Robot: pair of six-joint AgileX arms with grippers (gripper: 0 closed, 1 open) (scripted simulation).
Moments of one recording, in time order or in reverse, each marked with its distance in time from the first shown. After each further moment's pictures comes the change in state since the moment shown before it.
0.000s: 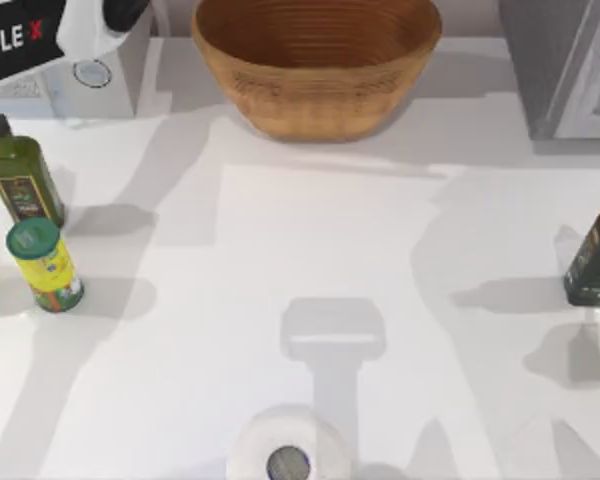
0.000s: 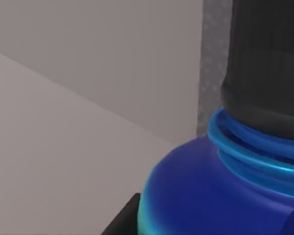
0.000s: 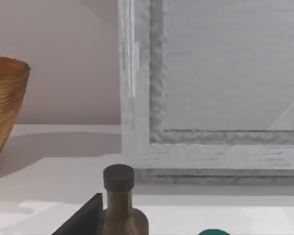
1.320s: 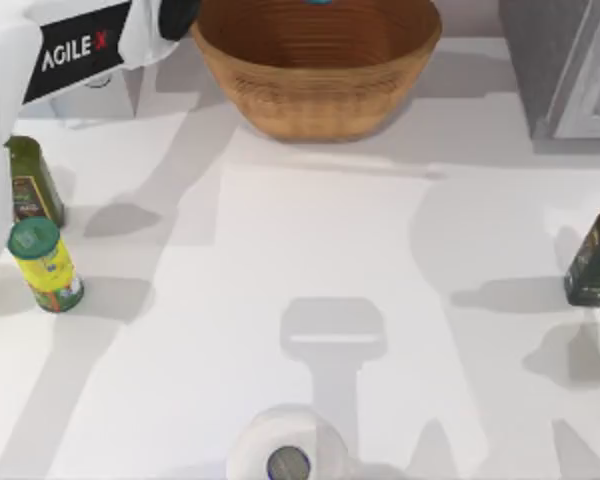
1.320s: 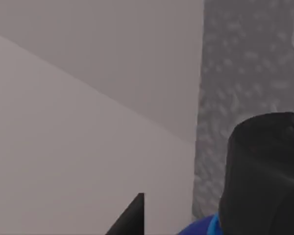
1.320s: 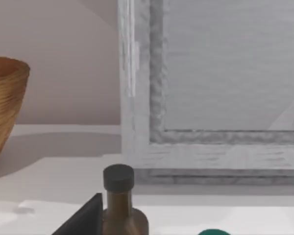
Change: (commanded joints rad) left arm -0.046 0.182 0.188 -0.015 -0.037 -0.006; right arm 0.000 0.000 0.000 0.000 0.000 0.000
